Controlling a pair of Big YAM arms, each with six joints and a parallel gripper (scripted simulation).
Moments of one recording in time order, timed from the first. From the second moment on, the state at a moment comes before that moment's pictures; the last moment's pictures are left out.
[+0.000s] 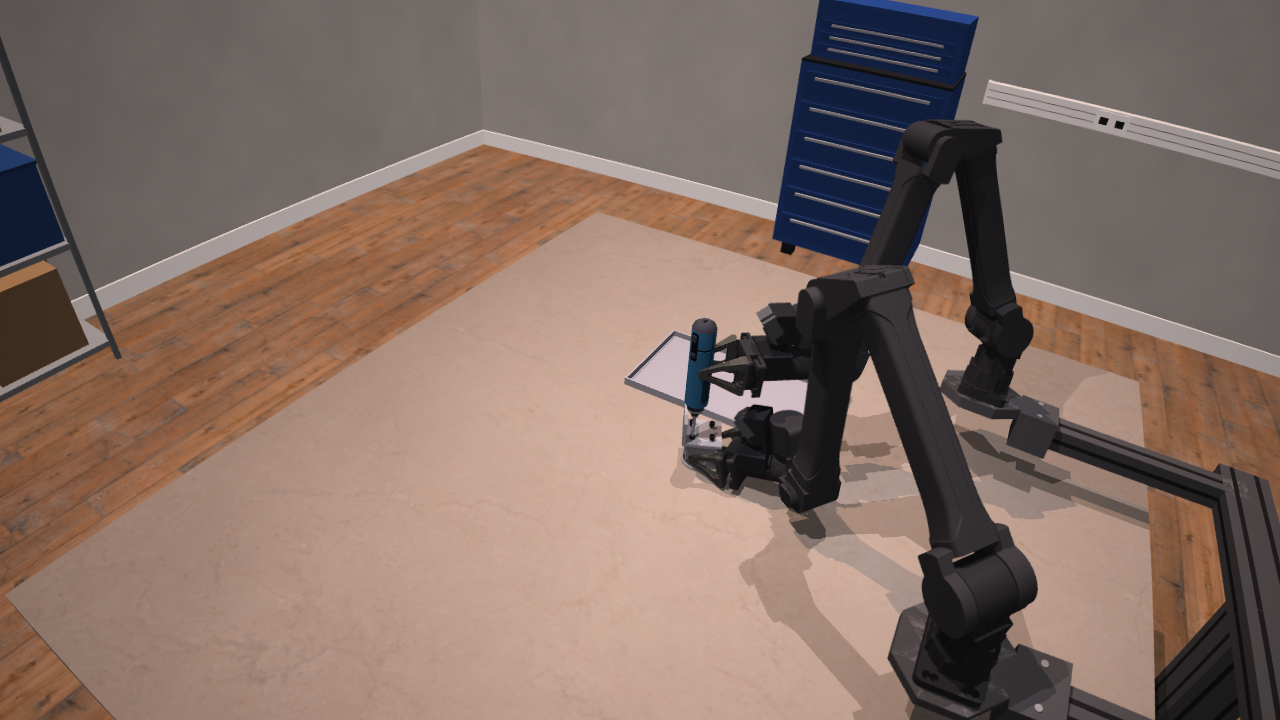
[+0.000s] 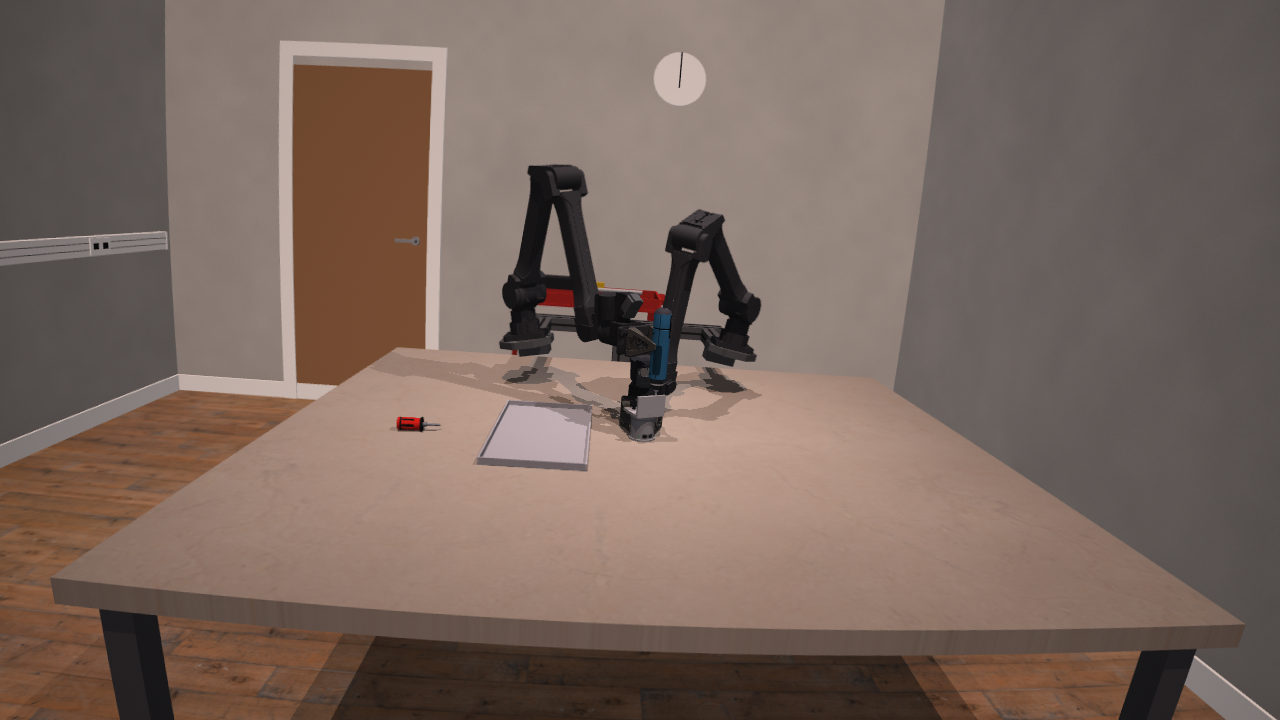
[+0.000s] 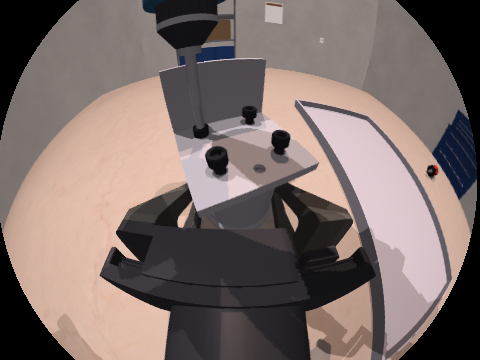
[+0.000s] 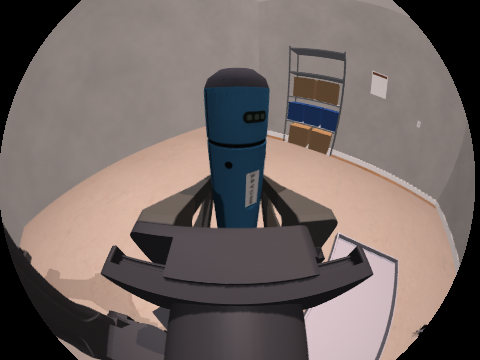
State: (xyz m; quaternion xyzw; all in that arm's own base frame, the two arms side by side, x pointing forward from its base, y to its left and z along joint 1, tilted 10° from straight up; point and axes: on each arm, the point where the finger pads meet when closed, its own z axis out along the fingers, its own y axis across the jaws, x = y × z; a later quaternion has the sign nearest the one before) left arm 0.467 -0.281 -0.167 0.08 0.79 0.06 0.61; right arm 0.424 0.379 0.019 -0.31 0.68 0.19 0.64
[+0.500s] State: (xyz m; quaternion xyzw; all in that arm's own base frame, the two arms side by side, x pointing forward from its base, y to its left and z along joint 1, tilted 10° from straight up) left arm 0.467 -0.281 -0.167 0.08 0.79 0.06 0.61; right arm 0.423 0.379 0.017 -0.30 0.67 0.19 0.65
